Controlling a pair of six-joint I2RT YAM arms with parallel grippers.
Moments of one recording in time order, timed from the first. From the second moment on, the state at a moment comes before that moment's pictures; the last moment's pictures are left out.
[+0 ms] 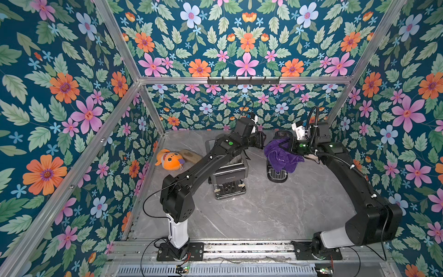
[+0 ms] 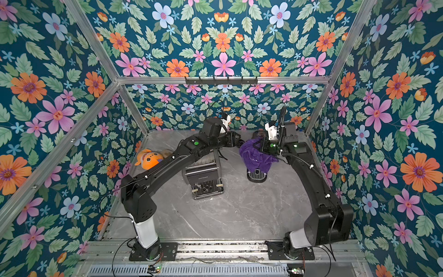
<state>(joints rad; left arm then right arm) -0.75 1.86 1.83 -0.41 0.07 -0.50 0.13 1.39 1.33 -0.65 -0.59 0.43</state>
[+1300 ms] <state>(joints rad) -0.75 1.85 1.81 -0.37 0.12 -0.49 -0.01 1.58 1.55 -0.71 -0.51 0.39</state>
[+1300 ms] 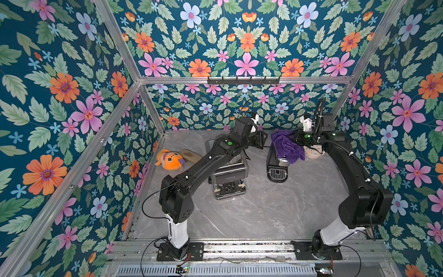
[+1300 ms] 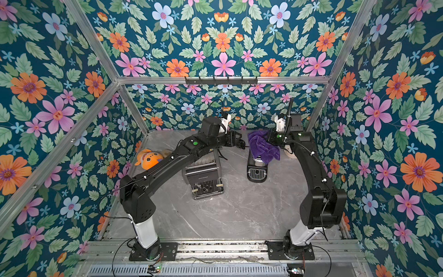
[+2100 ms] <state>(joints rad) -0.75 1.86 1.81 -0.37 0.17 -0.50 -0.14 1.74 1.28 -0.46 -0.48 0.53</state>
